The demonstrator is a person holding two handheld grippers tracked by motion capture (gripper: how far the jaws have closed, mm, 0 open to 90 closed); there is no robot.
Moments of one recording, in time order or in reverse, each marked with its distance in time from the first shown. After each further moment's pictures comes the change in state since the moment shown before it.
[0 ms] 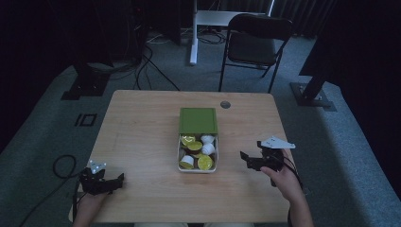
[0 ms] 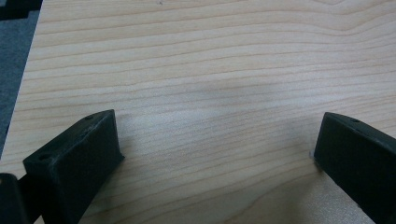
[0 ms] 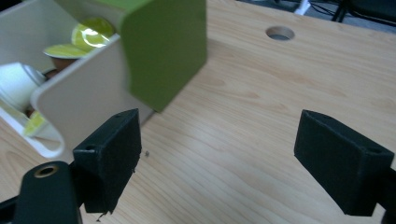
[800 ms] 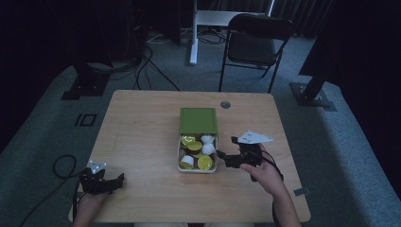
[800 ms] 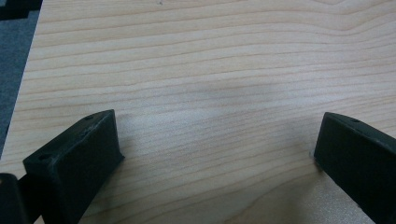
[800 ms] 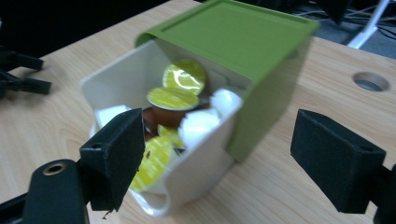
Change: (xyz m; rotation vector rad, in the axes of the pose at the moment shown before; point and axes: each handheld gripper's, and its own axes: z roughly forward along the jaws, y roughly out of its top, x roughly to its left) left arm 0.000 0.000 0.000 0.000 0.000 0.000; right arm 0.059 0.041 0.021 -0.036 0.190 -0.074
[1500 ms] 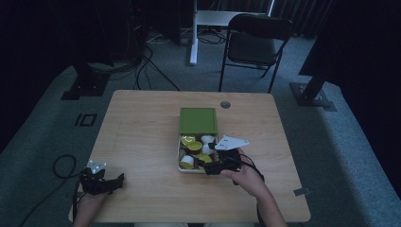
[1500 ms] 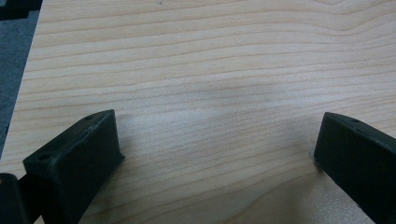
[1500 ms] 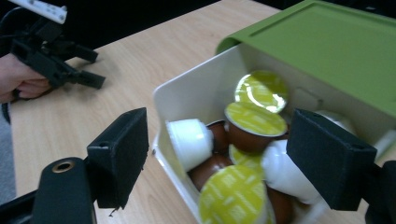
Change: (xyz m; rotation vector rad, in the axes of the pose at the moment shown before) left arm 0.000 0.000 0.000 -0.001 0.000 -0.001; right arm 0.047 0.005 0.037 0.014 0.143 -0.077
